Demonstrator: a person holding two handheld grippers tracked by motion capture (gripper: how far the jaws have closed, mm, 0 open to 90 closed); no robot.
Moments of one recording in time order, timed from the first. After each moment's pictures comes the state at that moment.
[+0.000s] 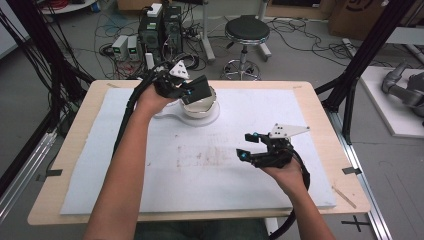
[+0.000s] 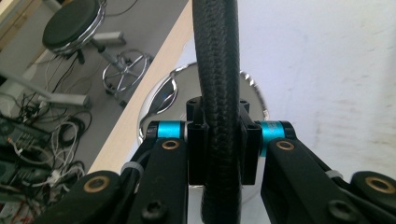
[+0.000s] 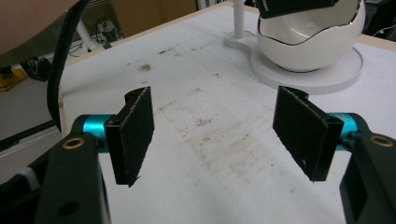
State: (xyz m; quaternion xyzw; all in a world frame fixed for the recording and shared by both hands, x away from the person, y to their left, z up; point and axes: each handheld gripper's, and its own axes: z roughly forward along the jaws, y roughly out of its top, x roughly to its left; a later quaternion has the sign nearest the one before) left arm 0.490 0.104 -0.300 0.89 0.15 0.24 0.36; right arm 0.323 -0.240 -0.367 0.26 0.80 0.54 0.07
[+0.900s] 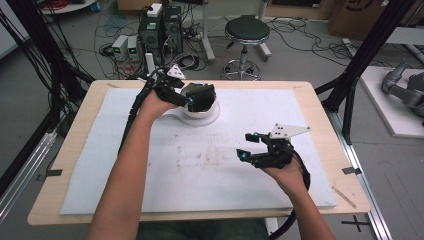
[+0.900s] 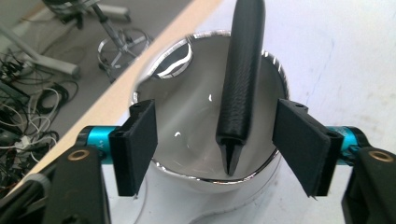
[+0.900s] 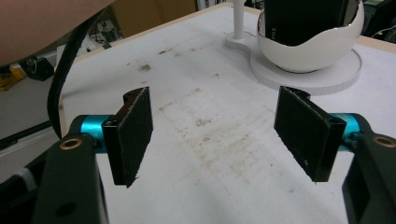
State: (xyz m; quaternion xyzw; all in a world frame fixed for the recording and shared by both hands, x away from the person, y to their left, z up) left arm 0.494 0.118 -0.322 0.85 0.25 0.21 0.41; right arm 0.322 -0.240 -0.367 0.26 0.80 0.54 0.08
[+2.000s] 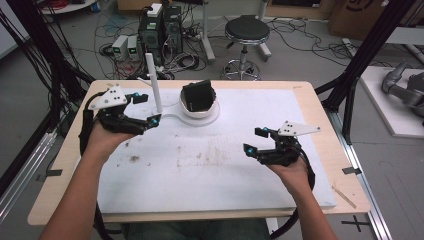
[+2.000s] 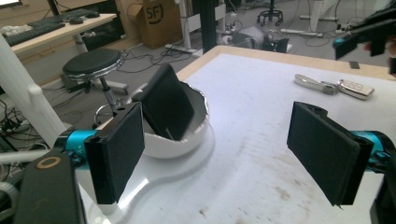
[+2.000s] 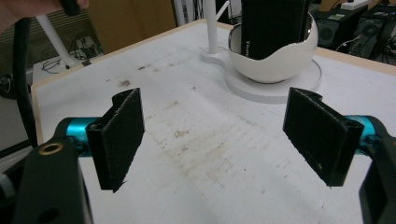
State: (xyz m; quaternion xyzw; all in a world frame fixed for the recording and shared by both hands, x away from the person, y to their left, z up) left arm 0.353 0.209 -0.309 0.77 0.22 0.22 0.55; right arm 0.322 -0.255 -0.361 0.29 0.77 0.55 0.11
